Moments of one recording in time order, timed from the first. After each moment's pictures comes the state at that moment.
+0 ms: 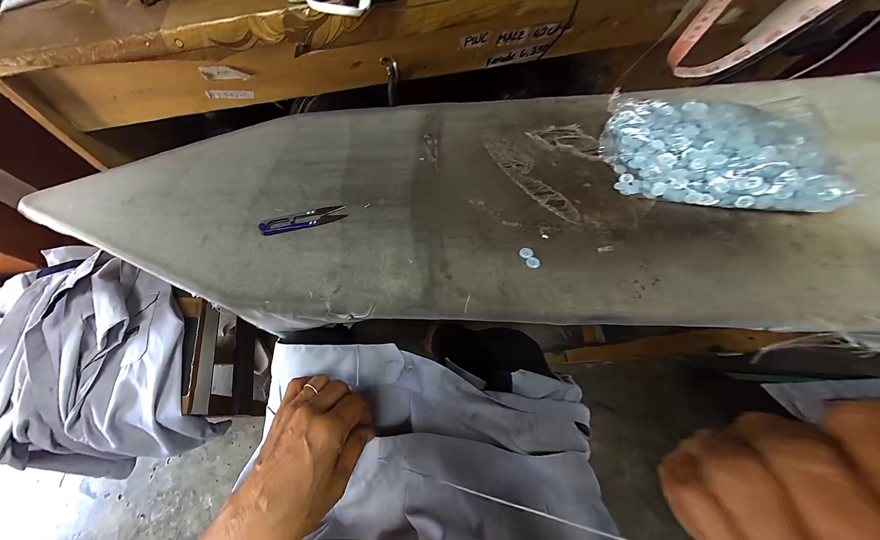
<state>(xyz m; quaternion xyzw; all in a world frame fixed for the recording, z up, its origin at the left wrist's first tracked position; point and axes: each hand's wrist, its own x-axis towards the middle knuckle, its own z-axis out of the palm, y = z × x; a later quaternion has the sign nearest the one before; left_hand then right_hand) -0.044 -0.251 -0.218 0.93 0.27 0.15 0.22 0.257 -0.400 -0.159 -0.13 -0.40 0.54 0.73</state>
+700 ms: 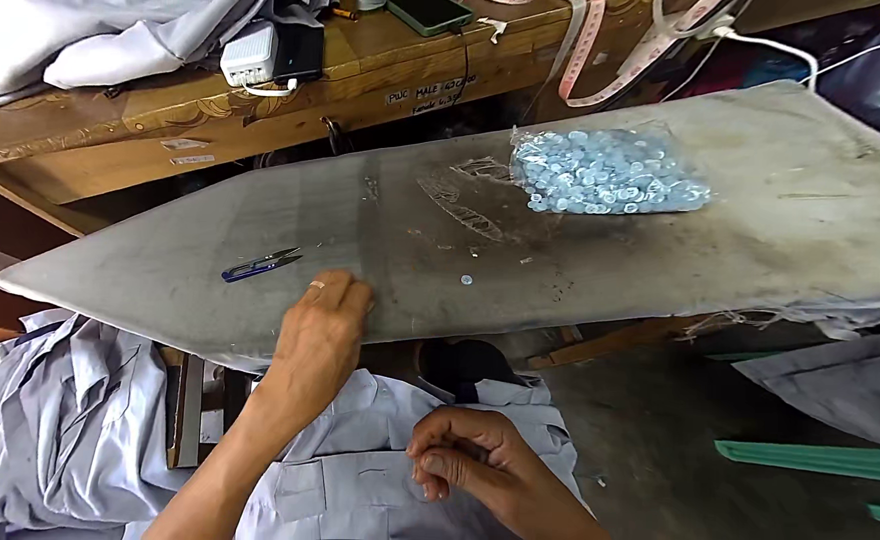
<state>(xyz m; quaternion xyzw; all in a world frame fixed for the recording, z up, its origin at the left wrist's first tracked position) 0.061 -0.173 -0.174 0.94 0.21 0.27 0.07 0.199 -0.373 -0.233 -0.35 -0.48 0.52 0.61</state>
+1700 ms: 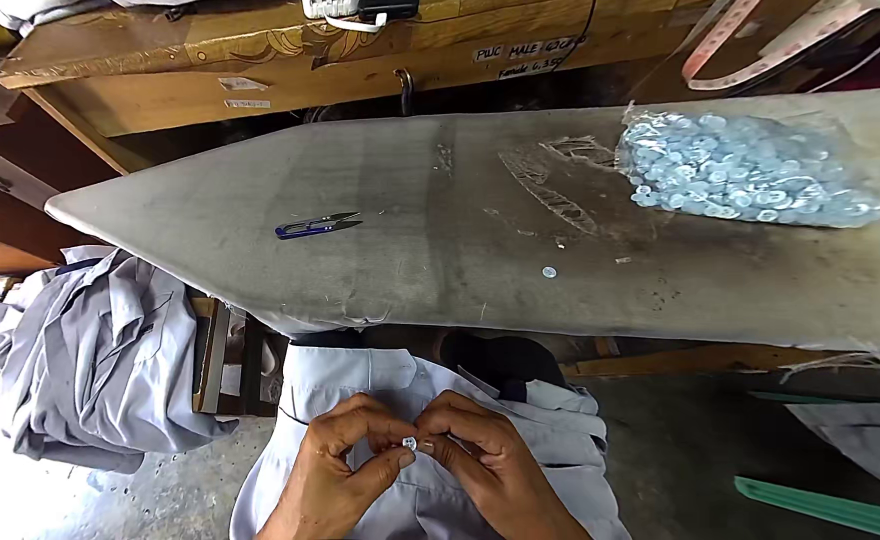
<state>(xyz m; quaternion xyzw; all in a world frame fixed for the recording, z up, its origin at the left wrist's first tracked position) -0.035 -0.274 -0.231 0.67 0.22 0.35 0.61 0.162 -0.356 -0.254 -0.49 -0.57 0.36 0.56</state>
